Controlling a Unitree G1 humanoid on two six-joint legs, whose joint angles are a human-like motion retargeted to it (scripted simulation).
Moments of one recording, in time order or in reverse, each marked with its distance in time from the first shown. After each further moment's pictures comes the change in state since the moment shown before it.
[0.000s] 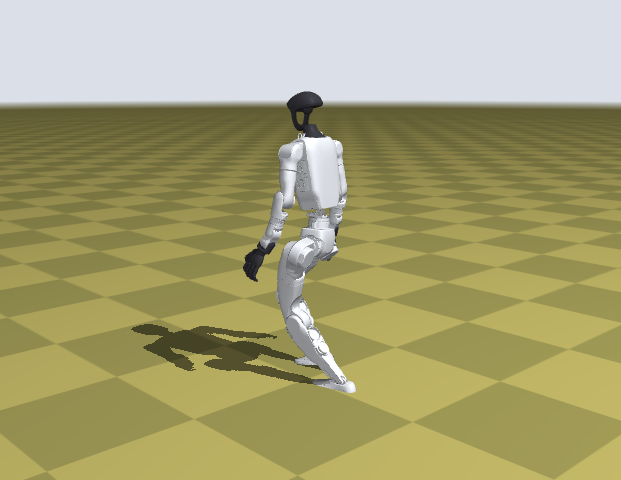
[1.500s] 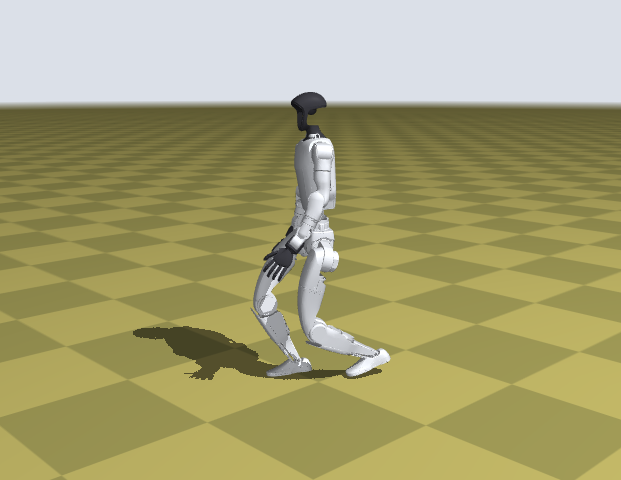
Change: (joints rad) left arm -0.042 -0.094 -0.189 -0.069 0.081 -0.010 0.091; right arm 0.113 -0.002 0.123 0.036 -0.056 0.028 -0.052; waist 0.019 0.210 -0.099; left_leg 0.026 0.235 0.015 0.314 -0.043 -0.033; right_leg 0.039 0.259 -0.083 -0.221 0.015 -0.058
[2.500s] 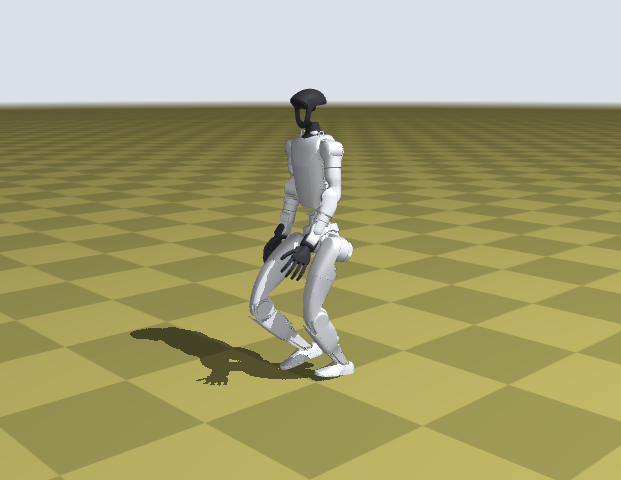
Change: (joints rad) left arm -0.016 0.045 0.004 -0.018 -0.017 0.029 0.110; right arm 0.009 0.014 0.086 -0.059 -0.076 0.013 0.031; waist -0.054 -0.241 -0.049; left_leg -0.171 -0.321 0.058 -0.367 0.031 0.150; right_leg -0.061 -0.391 0.064 0.336 -0.076 0.020
